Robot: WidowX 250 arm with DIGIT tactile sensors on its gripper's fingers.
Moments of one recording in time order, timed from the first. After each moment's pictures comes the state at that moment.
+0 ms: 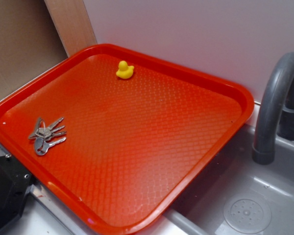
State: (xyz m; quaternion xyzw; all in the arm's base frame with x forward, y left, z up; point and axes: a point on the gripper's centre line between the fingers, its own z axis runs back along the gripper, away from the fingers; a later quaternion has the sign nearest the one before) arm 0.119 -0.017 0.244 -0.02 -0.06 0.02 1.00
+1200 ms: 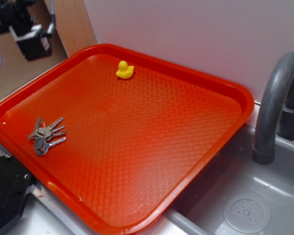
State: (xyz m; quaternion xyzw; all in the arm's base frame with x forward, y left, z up) arm 0.139 0.035 0.156 -0.05 -0.01 0.48 0.88
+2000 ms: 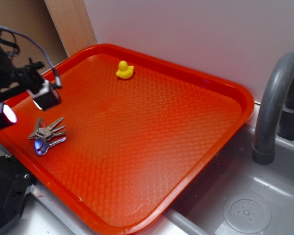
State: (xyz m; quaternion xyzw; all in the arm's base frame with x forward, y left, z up) arm 0.140 0.033 0.071 -0.06 -0.05 0.52 0.85
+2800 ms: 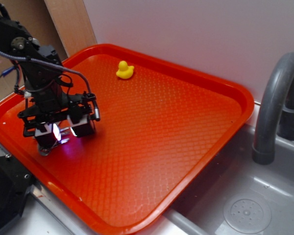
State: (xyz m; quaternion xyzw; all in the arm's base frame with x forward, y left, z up) arm 0.165 0.000 0.036 0.00 -0.05 0.50 0.86
